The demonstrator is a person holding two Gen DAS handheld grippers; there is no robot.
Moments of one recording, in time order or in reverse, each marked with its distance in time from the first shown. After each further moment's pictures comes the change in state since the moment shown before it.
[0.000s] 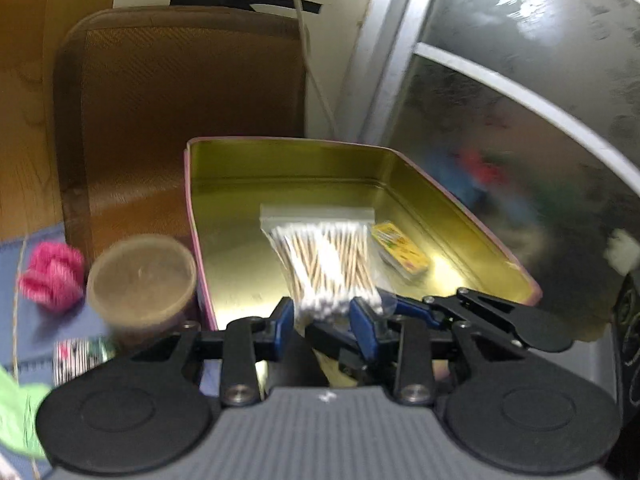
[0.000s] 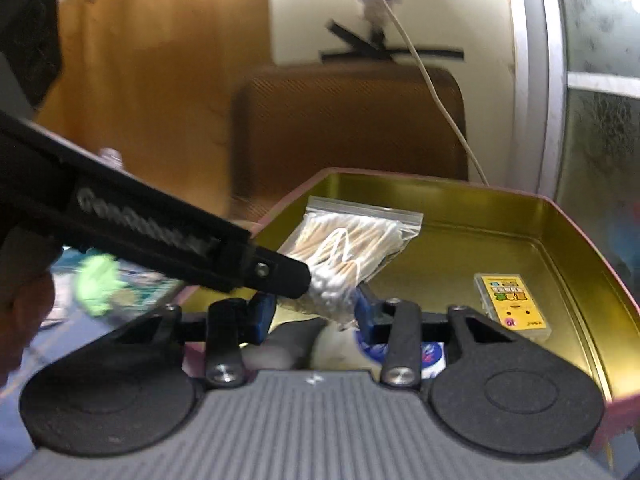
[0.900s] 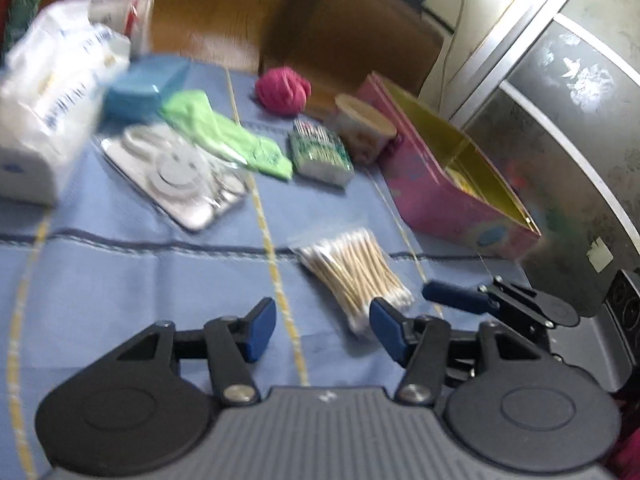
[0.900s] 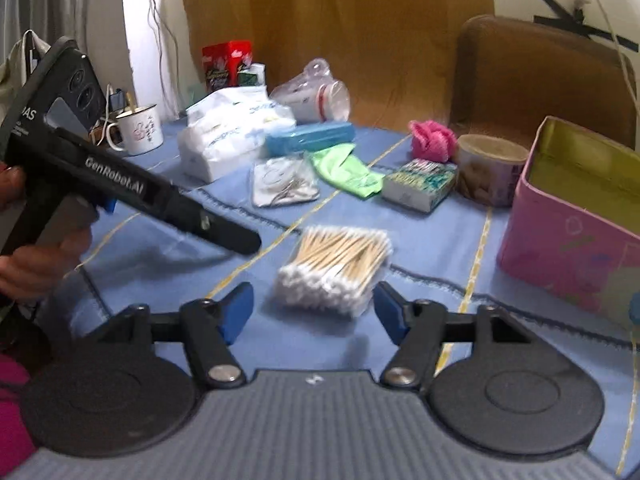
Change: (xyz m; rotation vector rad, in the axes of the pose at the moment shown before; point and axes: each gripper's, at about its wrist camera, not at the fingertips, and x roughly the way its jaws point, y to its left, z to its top) left arm -0.163 0.135 -0.185 -0.381 0.042 -0.039; right arm -0.068 0.139 -0.066 -0.181 0.147 0.404
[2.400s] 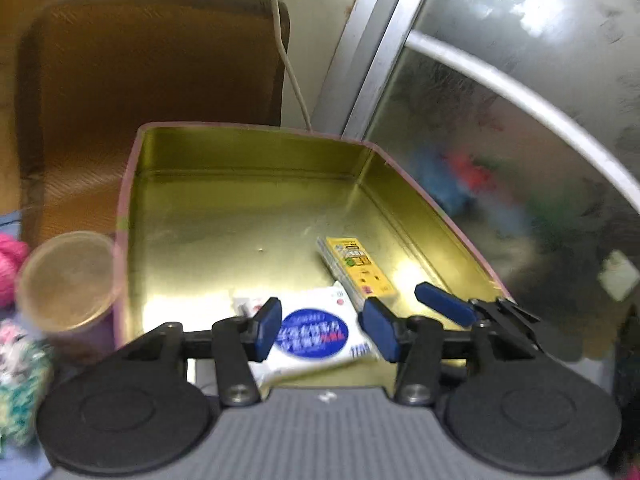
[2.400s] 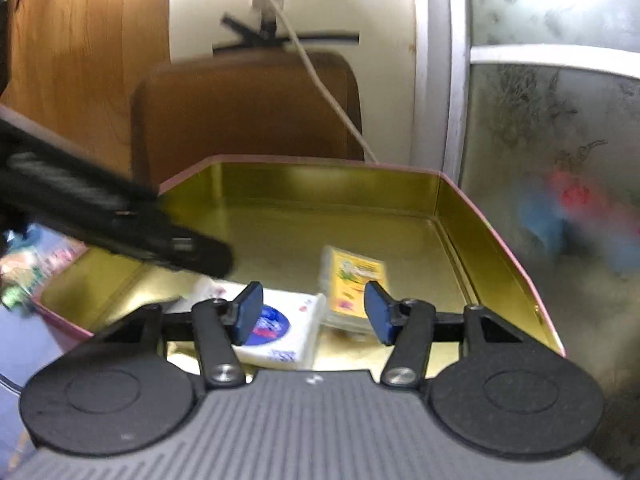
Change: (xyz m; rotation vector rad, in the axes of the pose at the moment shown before) left arm 0.176 -0.207 0.121 0.327 -0.008 -0.059; right arm -0.053 -0.197 0.015 0.252 -0.180 -0.593
